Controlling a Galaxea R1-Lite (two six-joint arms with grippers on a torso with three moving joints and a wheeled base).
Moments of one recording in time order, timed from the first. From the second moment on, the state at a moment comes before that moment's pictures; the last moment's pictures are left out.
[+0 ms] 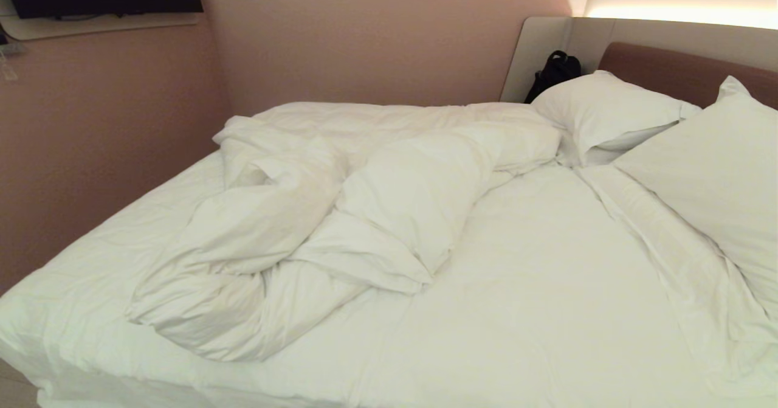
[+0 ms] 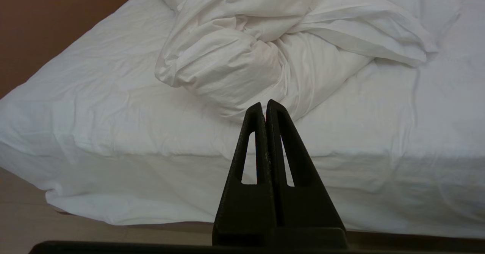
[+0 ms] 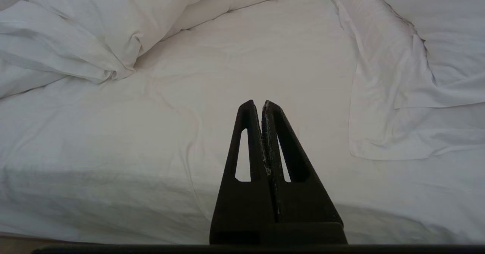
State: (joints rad) left arm 0.00 0.00 0.00 0.01 -0.01 0.07; right arm 0.00 0.00 0.00 0.00 0.00 0.00
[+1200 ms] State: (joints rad) left arm 0.00 0.00 0.00 0.01 -0.02 0.07; right arm 0.00 0.00 0.00 0.00 0.00 0.00
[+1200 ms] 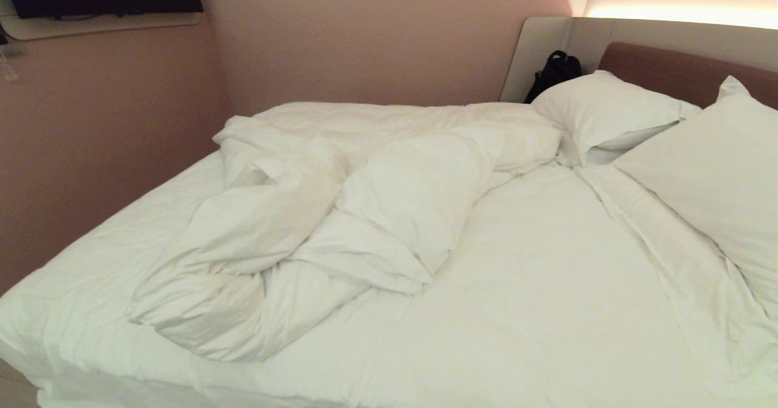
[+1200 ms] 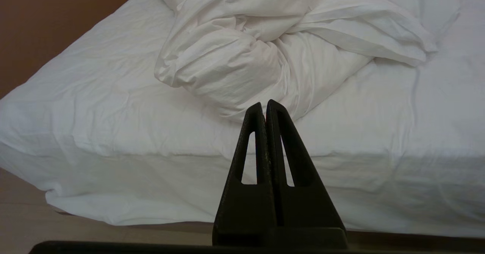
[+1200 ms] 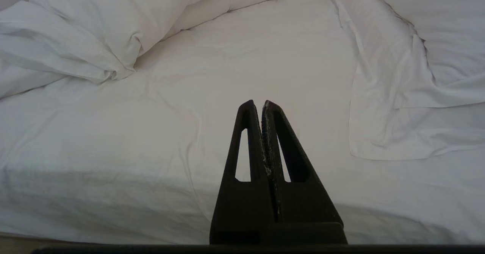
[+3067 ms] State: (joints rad) left arm 0.00 0.00 0.00 0.00 -0.01 0.03; right arm 0.00 0.00 0.00 0.00 0.00 -0.01
